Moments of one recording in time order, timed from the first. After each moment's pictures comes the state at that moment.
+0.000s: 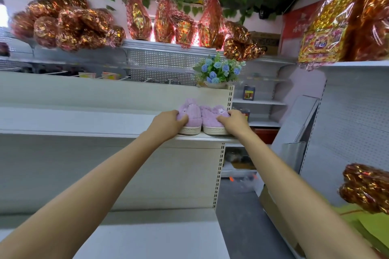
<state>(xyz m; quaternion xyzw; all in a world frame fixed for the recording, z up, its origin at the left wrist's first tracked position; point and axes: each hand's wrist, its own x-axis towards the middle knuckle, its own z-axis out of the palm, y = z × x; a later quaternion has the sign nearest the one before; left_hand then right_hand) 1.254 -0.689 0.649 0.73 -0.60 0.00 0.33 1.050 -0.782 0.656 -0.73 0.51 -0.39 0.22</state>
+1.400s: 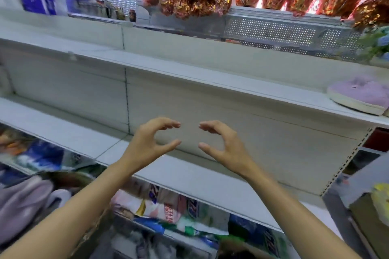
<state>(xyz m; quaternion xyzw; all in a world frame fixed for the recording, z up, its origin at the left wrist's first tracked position) 1.581 -0.309 0.492 0.63 -0.59 0.06 0.50 1.390 -0.476 0.512 -0.91 0.06 -0.33 0.25</state>
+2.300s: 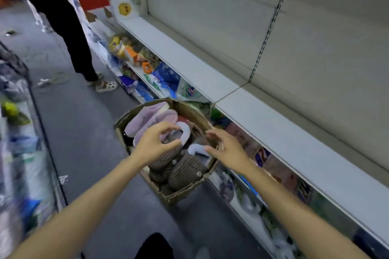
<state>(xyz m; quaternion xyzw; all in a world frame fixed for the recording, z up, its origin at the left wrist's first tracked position) 1.816 -0.042 0.276 0.85 -0.28 -0.04 0.44 1.730 -0.294 0.263 -0.91 0.01 -0.01 0.41</state>
